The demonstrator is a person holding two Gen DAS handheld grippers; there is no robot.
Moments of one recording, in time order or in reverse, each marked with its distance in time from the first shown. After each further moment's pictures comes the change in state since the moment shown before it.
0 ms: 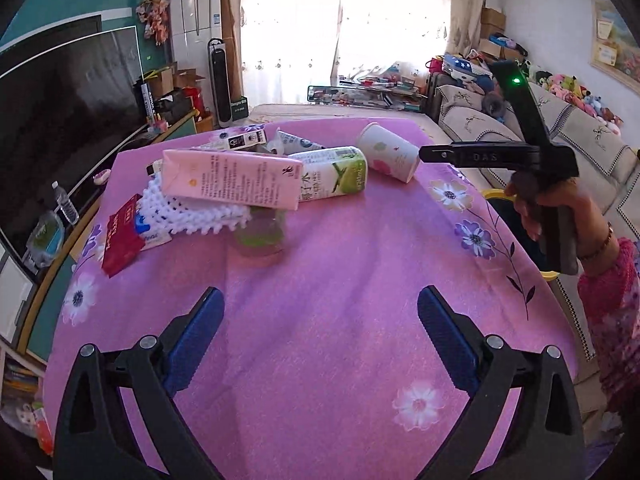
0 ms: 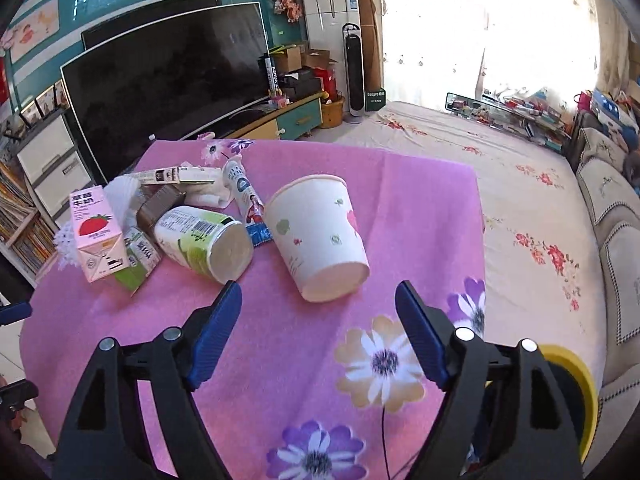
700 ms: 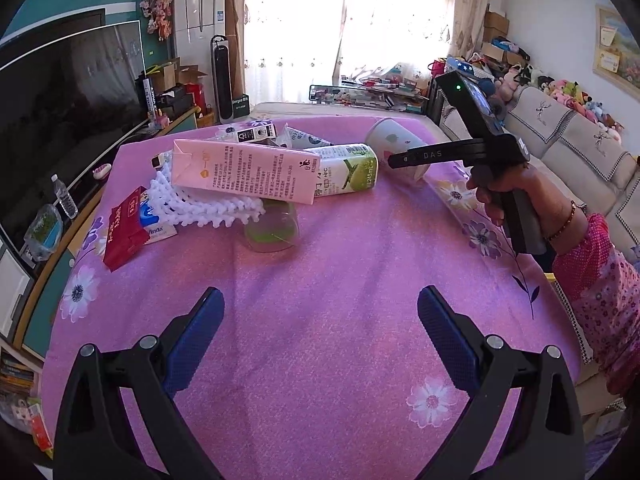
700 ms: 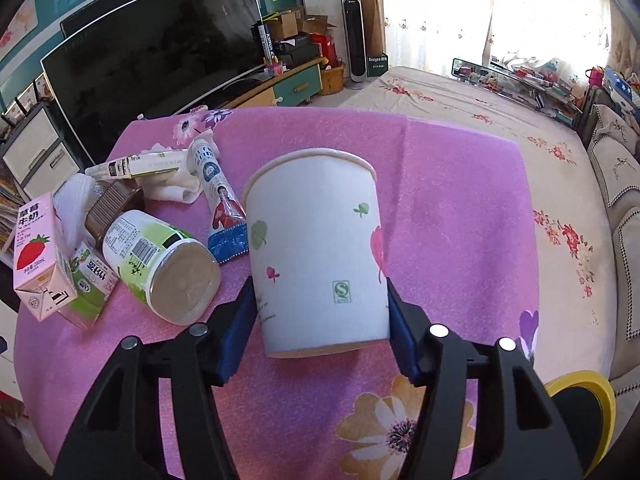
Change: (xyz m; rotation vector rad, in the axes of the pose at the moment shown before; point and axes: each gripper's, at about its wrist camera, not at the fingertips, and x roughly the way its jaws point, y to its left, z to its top) left arm 0.003 0.002 -0.001 -0.013 0.001 -0.012; right arm 0.069 -0.013 0.014 0.054 0.111 0.038
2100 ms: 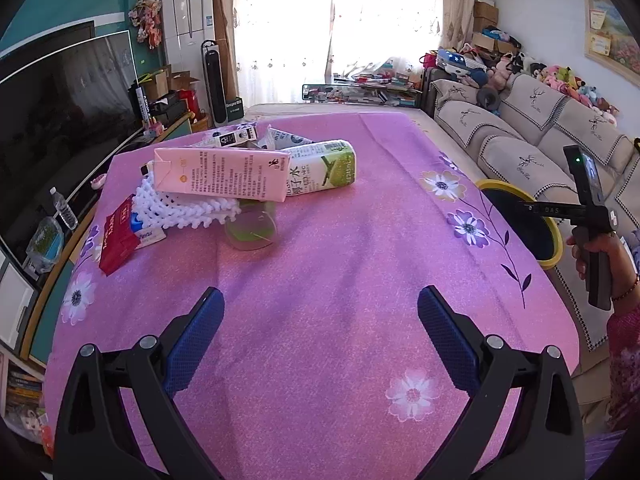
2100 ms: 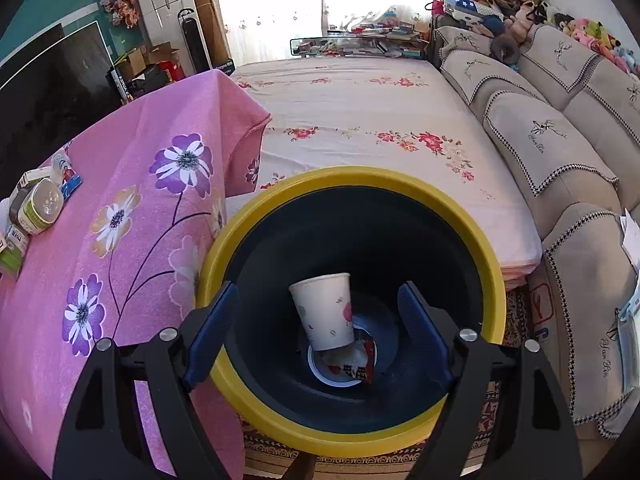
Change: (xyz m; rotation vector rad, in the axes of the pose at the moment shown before) left arm -0.004 -0.023 -0.006 0.043 0.005 0.014; right arm -0.121 -0.130 -0.168 0.365 -0.018 -0.367
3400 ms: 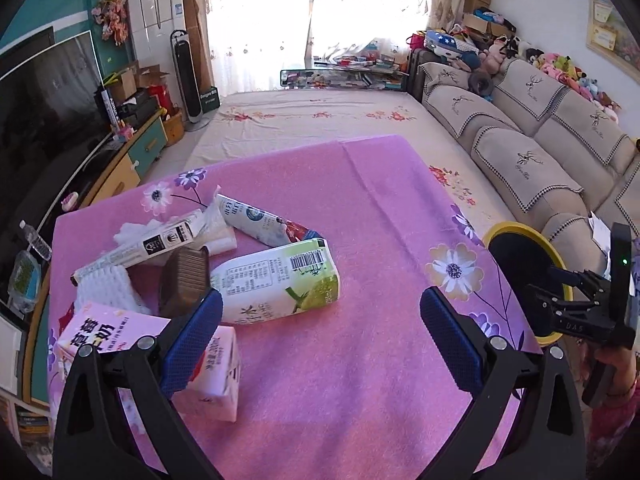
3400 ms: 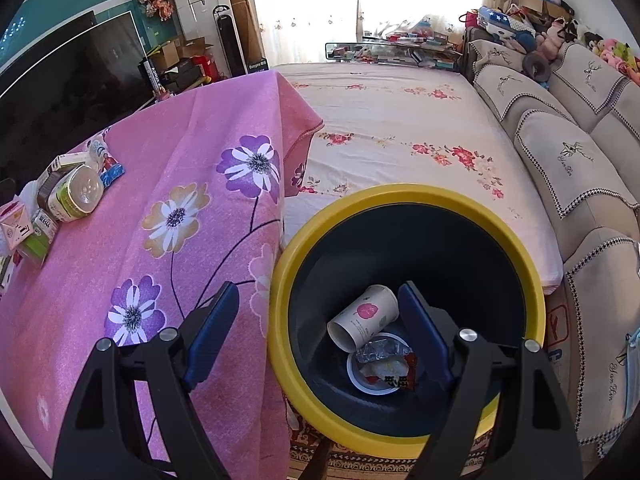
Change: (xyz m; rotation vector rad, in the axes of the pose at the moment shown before) left arm 0.116 -0.028 0.153 0.036 0.099 -0.042; right arm -0.006 0.039 0.009 -0.065 -0.010 0.088
